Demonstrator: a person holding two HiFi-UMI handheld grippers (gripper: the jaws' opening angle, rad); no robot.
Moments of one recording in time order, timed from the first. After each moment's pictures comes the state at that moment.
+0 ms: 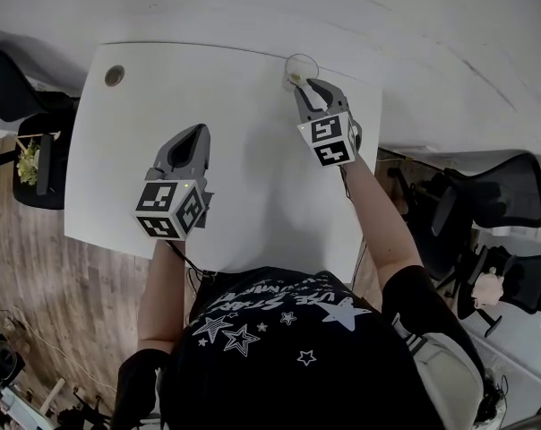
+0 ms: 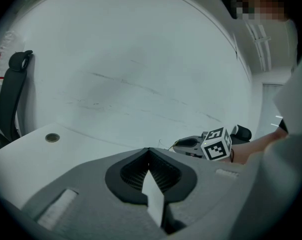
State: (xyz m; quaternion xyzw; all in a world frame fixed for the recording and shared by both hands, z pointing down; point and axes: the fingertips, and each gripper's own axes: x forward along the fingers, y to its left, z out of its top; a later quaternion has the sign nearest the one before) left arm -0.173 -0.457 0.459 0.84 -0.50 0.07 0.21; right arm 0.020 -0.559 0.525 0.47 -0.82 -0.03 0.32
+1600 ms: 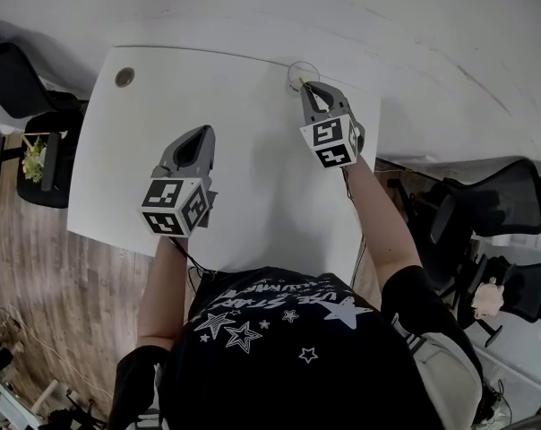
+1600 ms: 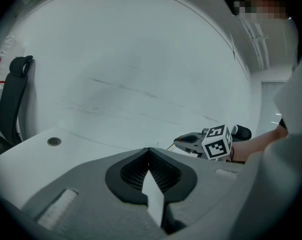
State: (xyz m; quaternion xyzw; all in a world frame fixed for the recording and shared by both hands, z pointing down) left arm -0.174 -0.444 0.446 0.84 -0.51 0.07 0.19; right arm 0.014 -0.554 0.494 0.47 -0.82 -0.08 0.32
